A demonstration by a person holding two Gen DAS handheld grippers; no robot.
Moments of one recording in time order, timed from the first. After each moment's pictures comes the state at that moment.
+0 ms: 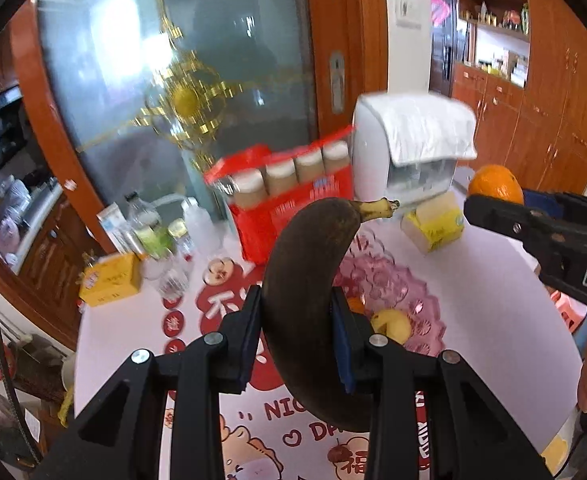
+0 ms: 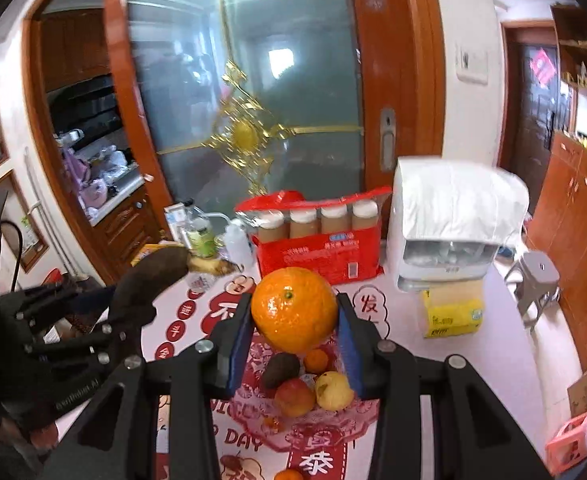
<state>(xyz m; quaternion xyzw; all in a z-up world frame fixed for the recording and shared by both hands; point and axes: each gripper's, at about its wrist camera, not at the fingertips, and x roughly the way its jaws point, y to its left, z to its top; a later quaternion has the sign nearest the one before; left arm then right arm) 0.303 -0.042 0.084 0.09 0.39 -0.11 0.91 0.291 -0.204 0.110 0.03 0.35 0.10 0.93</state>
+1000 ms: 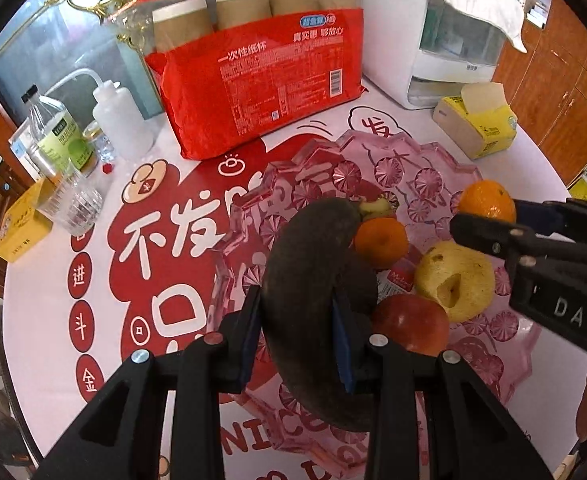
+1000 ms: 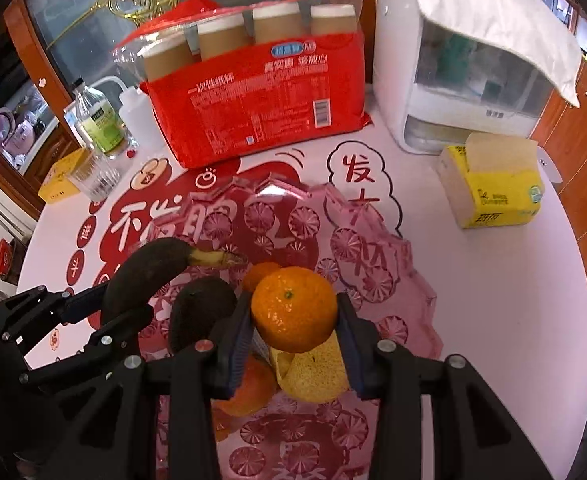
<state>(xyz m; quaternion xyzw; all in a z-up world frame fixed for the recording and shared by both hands) 0.398 -0.064 -0.128 0.09 0.52 -0.13 0.84 0.390 -0.200 -0.101 0.03 0.53 0.04 0.85</state>
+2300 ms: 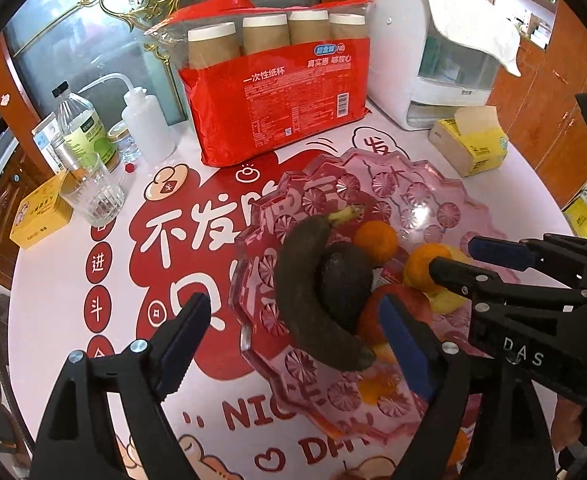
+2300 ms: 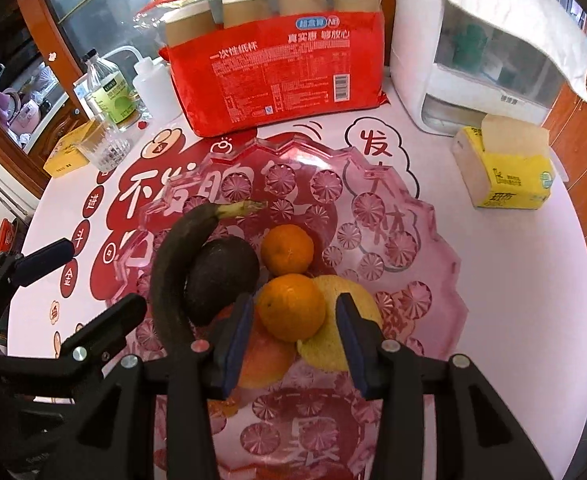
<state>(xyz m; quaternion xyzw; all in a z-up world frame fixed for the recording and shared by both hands) 0.365 -0.049 -0.092 0.07 0.49 -0.12 0.86 0.366 -0.186 -0.101 0.02 0.55 0.05 0.84</state>
